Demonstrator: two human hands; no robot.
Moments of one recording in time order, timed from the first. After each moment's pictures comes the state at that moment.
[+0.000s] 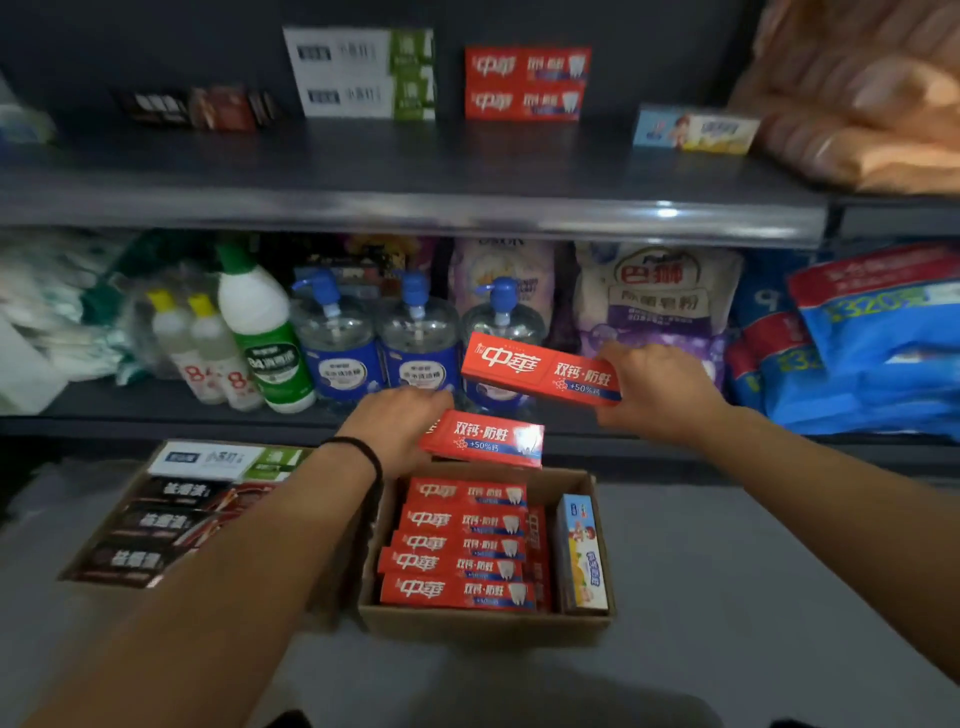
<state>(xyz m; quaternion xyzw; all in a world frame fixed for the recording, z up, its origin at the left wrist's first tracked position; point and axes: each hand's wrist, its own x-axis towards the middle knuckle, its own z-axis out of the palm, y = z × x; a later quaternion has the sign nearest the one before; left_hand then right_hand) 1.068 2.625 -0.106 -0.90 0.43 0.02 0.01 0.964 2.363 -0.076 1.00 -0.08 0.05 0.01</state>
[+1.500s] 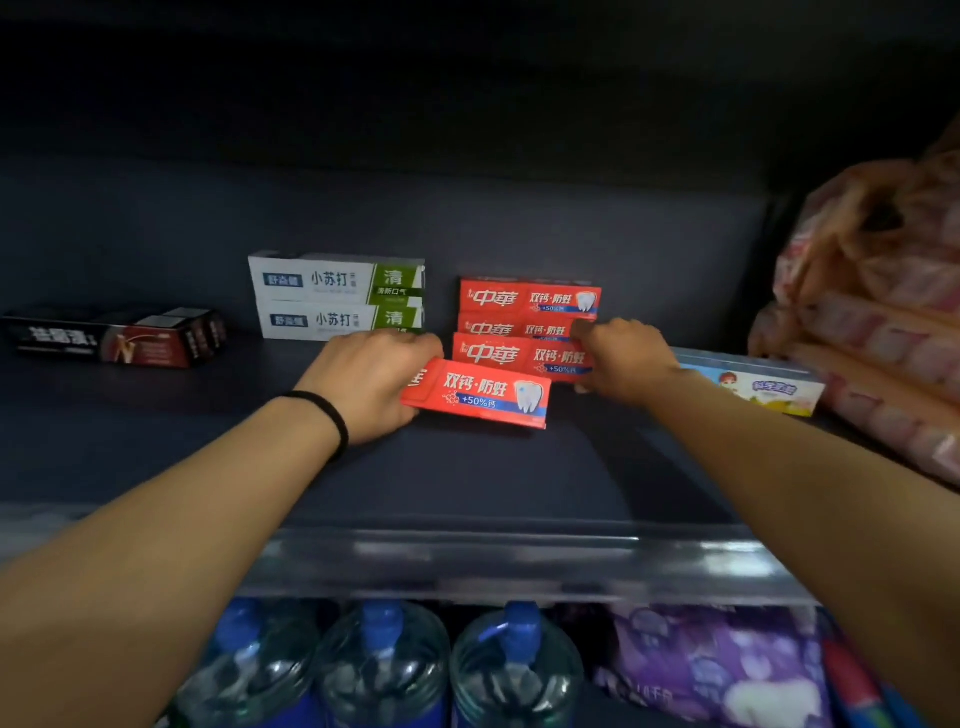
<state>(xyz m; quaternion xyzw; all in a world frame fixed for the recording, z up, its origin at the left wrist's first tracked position) 1.331 2.533 0.101 -0.88 0.42 -0.23 -0.01 1.275 2.259 0.097 0.98 -0.11 0.14 0.13</state>
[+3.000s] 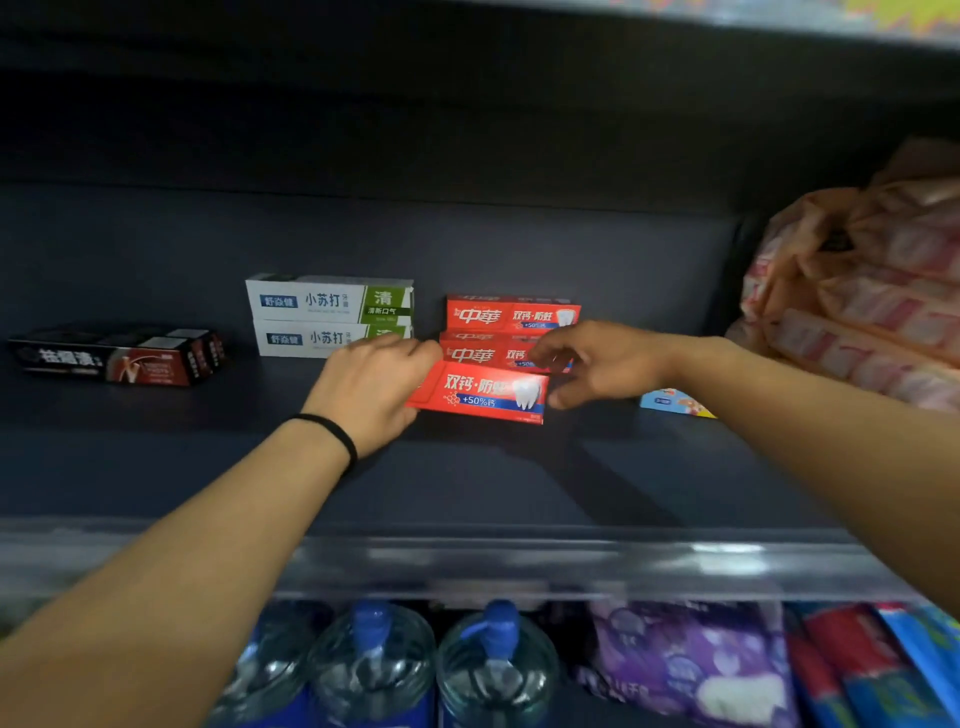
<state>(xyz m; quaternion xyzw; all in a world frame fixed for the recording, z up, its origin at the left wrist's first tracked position) 1.323 2.523 0.103 -0.85 0.42 -0.33 -0.02 1.252 2.268 0.143 0.99 0.03 0.01 -0.14</state>
